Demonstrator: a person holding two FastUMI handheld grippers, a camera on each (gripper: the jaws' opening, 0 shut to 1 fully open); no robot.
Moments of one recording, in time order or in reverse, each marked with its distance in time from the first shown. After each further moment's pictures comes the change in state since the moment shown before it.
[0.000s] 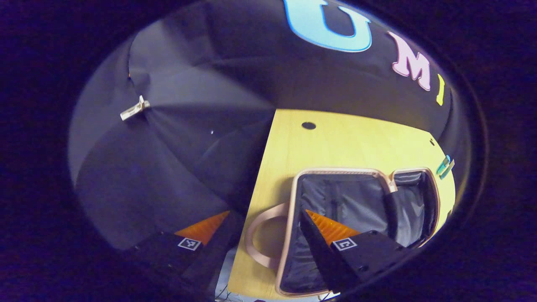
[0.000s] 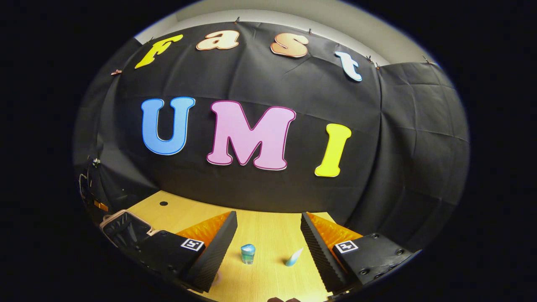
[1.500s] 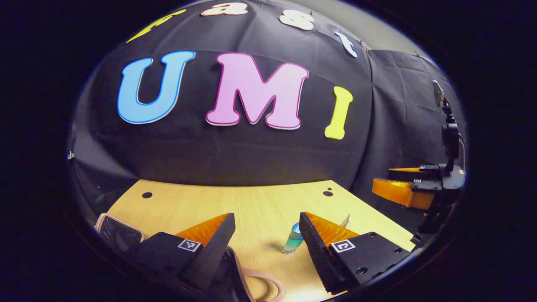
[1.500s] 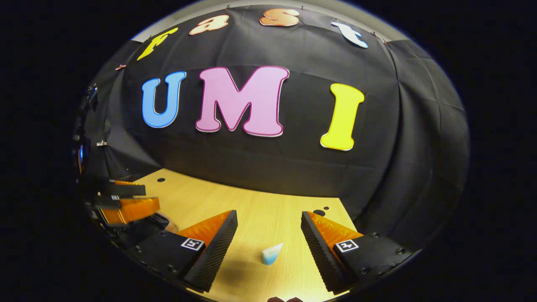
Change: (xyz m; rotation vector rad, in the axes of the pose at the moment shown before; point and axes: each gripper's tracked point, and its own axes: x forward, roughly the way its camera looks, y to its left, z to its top) left arm -0.042 -0.547 0.071 0.080 -0.385 -0.422; right arm 0.103 -0.093 -0.137 0.002 0.170 0.181
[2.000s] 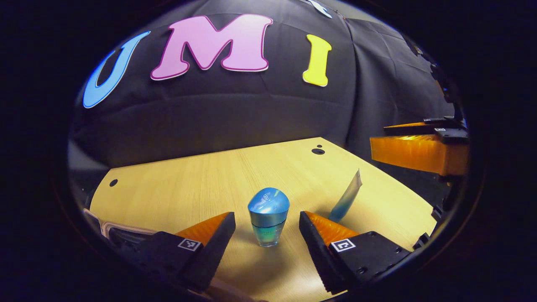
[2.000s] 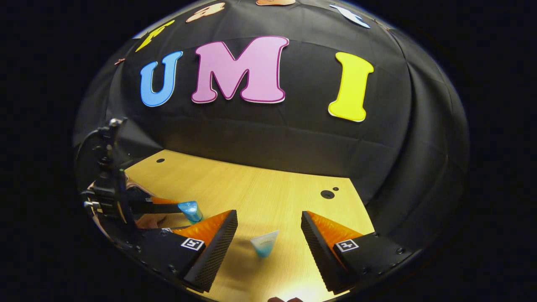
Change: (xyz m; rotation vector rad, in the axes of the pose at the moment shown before) left arm 0.105 -0.057 -0.089 0.105 0.199 -0.069; right arm 0.039 -0.011 -0.063 -0.006 0.125 0.065
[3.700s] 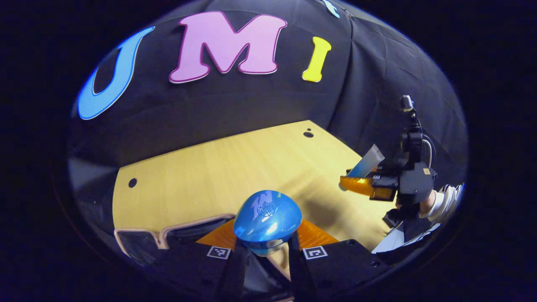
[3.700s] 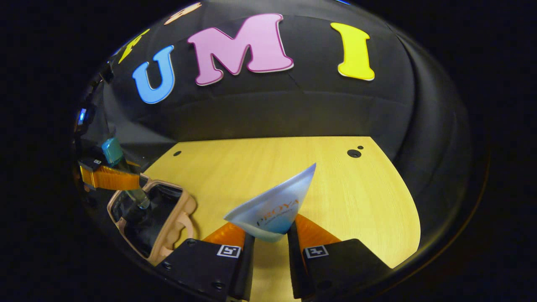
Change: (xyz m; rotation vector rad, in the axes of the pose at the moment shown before) left arm -0.186 0.114 0.020 0.007 0.314 -0.106; right arm -0.028 0.081 -0.034 0.169 0.159 0.092
